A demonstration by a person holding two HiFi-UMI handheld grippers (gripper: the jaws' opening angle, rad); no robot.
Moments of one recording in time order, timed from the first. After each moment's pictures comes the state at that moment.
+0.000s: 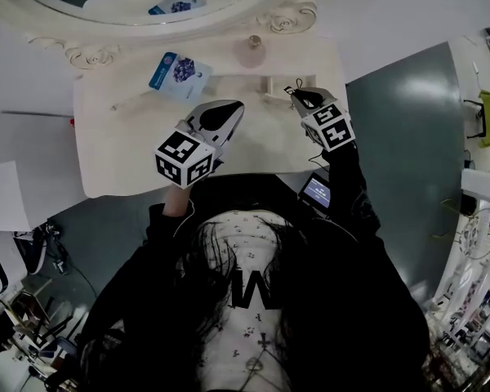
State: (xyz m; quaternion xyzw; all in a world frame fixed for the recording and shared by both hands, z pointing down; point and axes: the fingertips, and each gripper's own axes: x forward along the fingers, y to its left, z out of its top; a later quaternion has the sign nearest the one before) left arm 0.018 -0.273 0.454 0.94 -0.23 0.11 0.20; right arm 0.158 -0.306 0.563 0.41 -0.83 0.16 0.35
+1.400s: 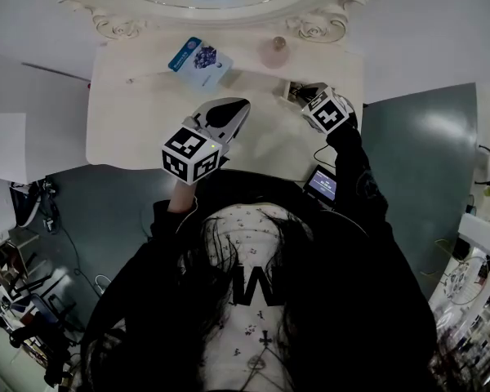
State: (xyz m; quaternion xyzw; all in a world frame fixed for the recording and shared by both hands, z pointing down) left arm 0.006 -0.273 0.460 0.91 -0.33 0.11 0.22; right arm 0.142 -0.335 0.633 0.26 -0.83 0.13 0.48
